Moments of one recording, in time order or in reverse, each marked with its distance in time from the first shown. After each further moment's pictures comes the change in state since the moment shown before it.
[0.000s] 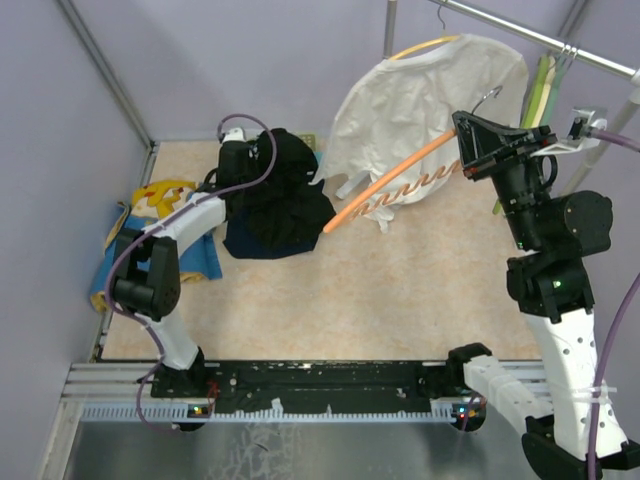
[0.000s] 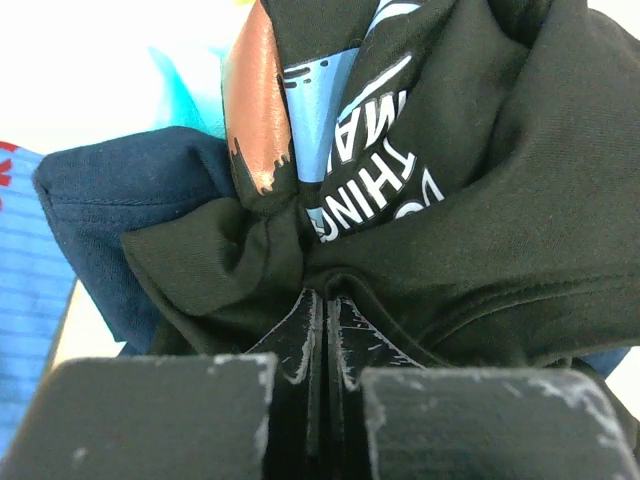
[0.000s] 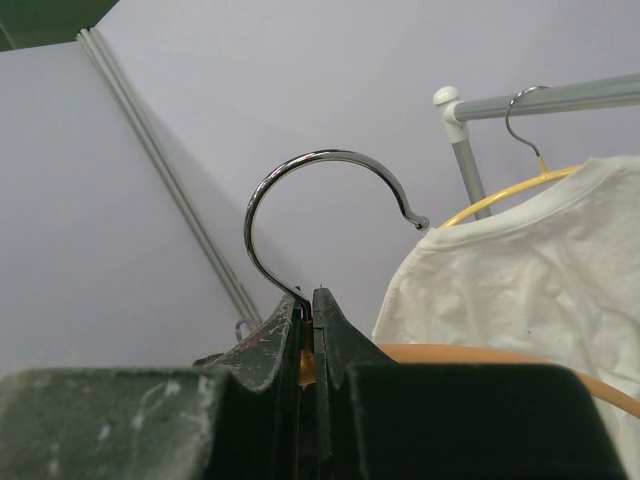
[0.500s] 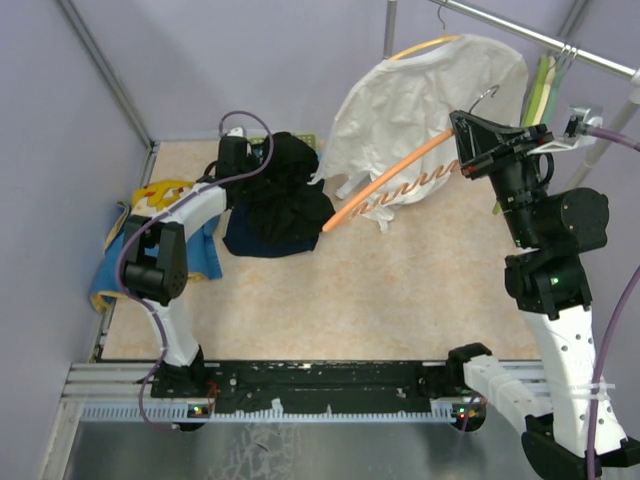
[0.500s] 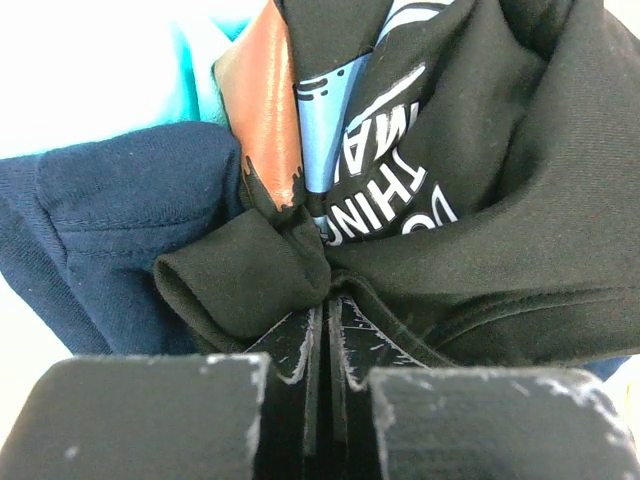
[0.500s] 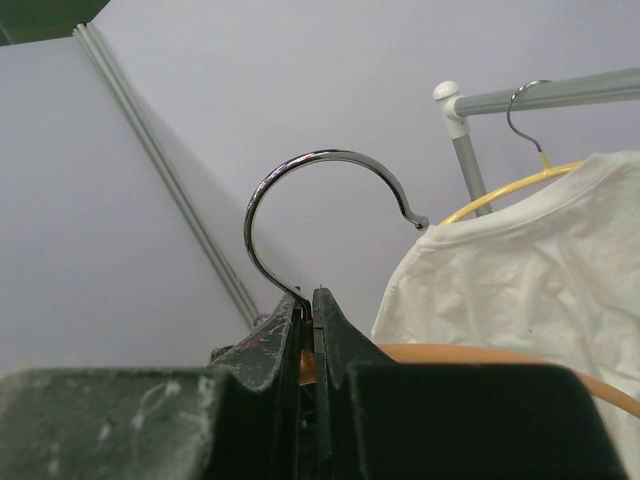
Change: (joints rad) left arm 0.056 0.142 0.117 -0.070 0.185 -0.065; right arm 0.000 0.008 -0.005 0.007 -0.004 0.001
